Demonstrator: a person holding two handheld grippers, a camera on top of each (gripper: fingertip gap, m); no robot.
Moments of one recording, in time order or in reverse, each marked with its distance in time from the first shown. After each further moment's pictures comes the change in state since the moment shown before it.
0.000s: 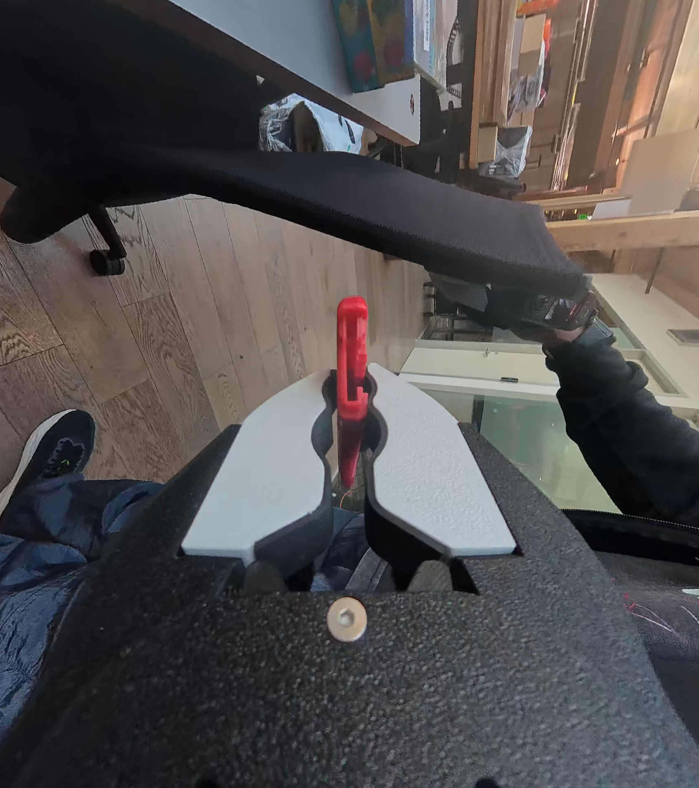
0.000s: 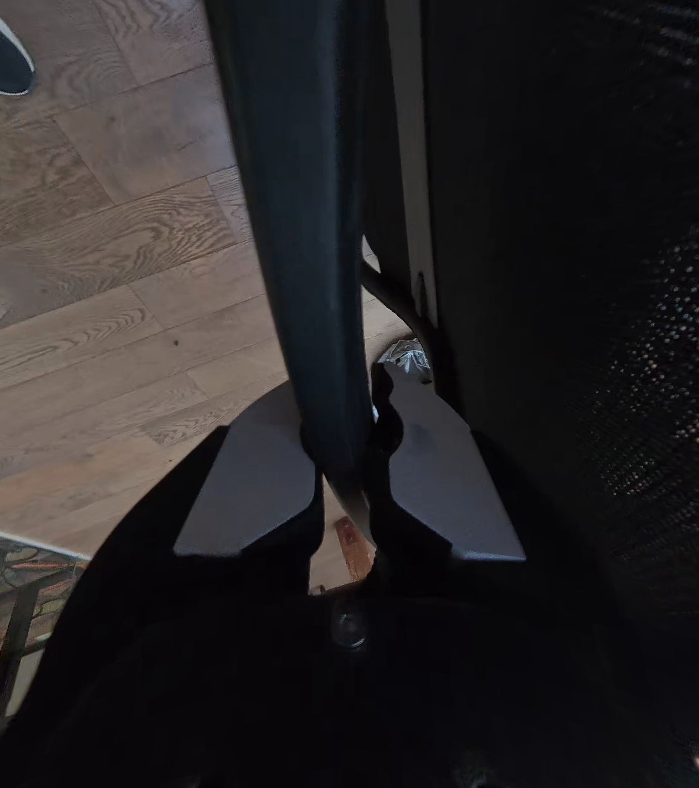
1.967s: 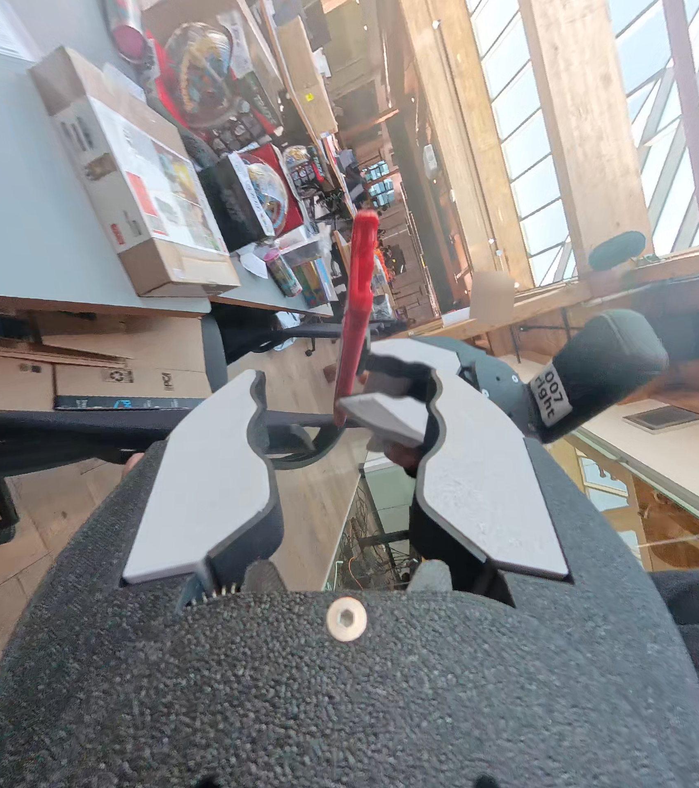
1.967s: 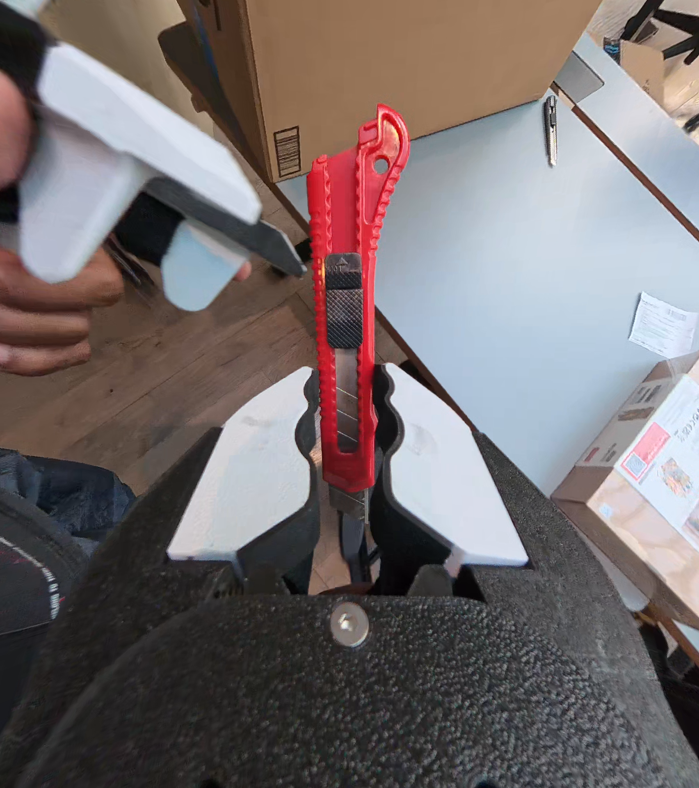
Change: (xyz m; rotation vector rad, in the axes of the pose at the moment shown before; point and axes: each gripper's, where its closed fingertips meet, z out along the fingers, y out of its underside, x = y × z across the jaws) left arm -0.147 -0.038 -0.877 0.401 0.259 0.171; right arm -0.162 -1.042 -0.560 0.915 -0.096 0.527
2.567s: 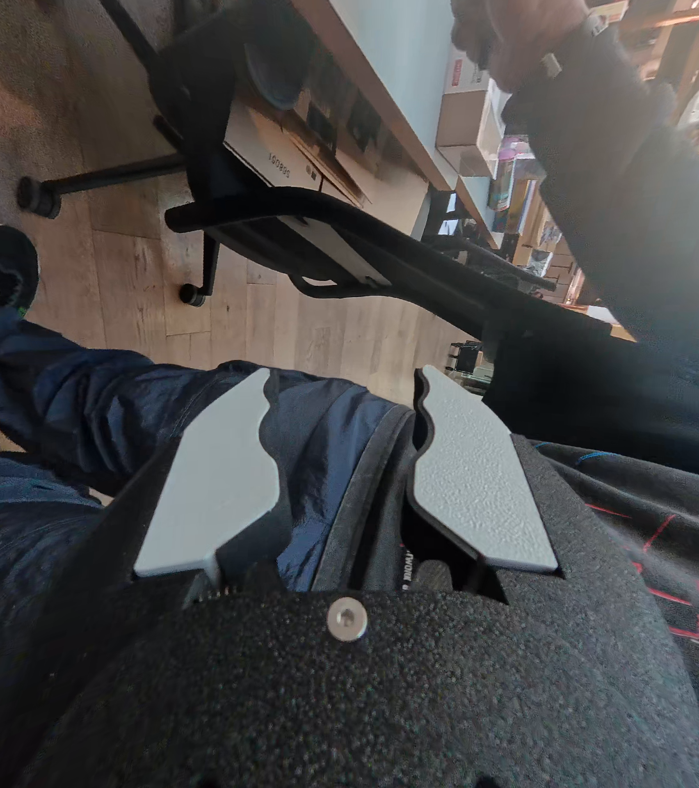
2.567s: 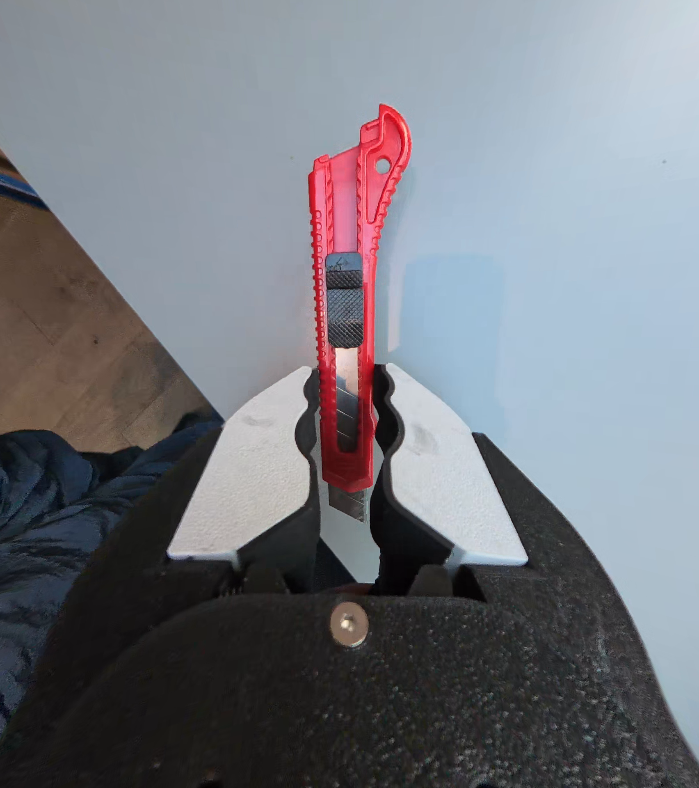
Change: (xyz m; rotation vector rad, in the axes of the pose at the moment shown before) left arm -0.210 0.074 -0.169 -0.225 -0.431 -0.328; right arm 0.140 0.077 0.374 -0.397 -0.206 0.144
